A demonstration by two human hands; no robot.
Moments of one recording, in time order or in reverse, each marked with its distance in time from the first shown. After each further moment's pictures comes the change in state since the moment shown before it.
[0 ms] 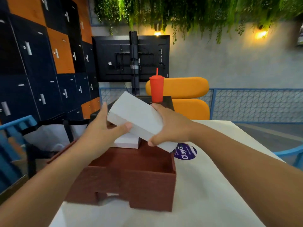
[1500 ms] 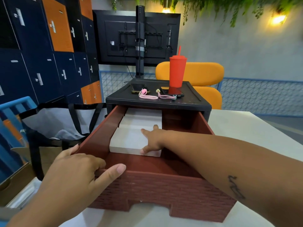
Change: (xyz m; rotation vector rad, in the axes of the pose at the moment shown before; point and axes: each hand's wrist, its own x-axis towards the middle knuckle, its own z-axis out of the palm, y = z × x) left_hand -0.019 -0.137 -0.083 1.011 -0.083 0.308; right_hand 0.135 0.010 0.172 -0.453 -0.545 0.377
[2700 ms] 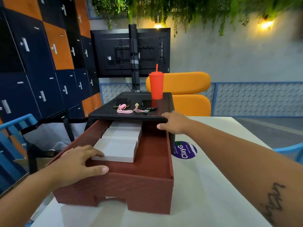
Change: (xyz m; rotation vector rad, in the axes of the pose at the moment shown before) left_hand 0.044 0.041 -0.025 -0.212 -0.390 -0.039; right_hand -0.110 0.142 -0.061 0.274 0.344 0.038
